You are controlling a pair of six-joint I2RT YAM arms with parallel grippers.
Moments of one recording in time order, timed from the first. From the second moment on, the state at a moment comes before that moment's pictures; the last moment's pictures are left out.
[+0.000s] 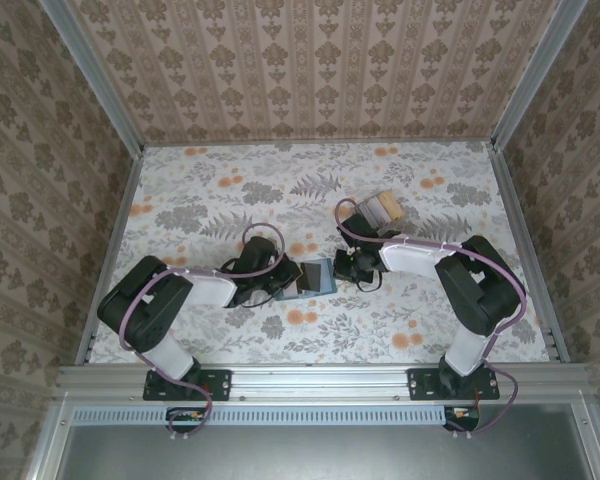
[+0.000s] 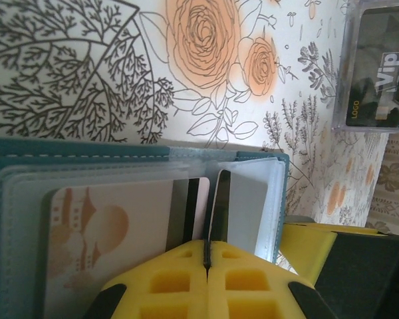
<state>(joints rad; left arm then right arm) -0.69 1.61 0.53 0.36 0.29 -1.20 0.58 1.75 0.94 -0.37 -0.17 0.80</state>
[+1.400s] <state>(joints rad) -0.74 1.45 0.42 0.34 0.09 -1.29 0.61 1.75 0.91 -0.26 -0.20 0.90</state>
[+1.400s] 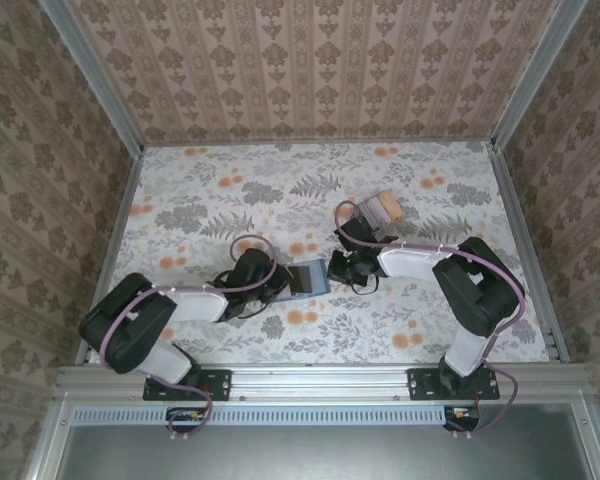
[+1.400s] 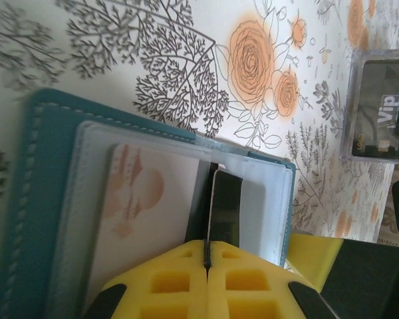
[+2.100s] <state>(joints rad) -0.75 1.47 0.42 0.35 0.03 -1.31 0.62 1.75 0.90 -0.25 -0.20 0.91</state>
